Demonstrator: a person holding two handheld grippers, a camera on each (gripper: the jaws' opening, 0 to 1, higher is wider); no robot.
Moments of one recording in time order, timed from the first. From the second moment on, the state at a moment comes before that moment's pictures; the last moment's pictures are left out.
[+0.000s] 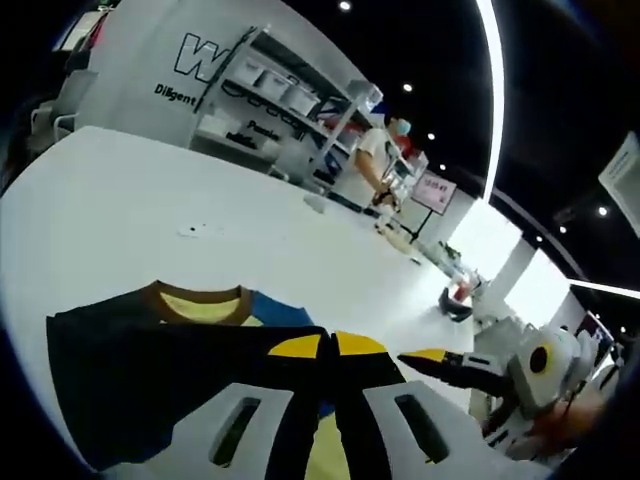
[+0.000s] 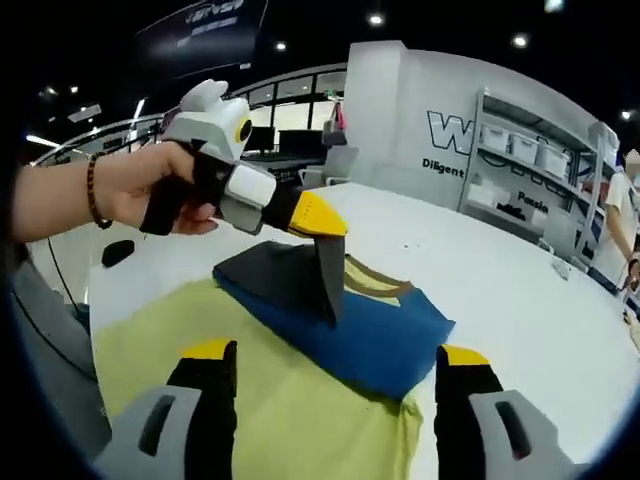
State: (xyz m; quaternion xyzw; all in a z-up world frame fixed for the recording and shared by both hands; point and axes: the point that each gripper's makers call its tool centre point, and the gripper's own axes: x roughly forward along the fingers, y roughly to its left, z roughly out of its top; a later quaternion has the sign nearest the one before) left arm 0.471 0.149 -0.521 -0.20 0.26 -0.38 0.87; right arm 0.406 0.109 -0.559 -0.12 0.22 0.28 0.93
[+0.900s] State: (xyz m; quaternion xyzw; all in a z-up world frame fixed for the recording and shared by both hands) left arm 0.482 0.140 -0.525 -0.23 0.27 -0.37 0.86; right arm 0.429 0.125 -0.572 -0.09 0.25 0.32 0.91
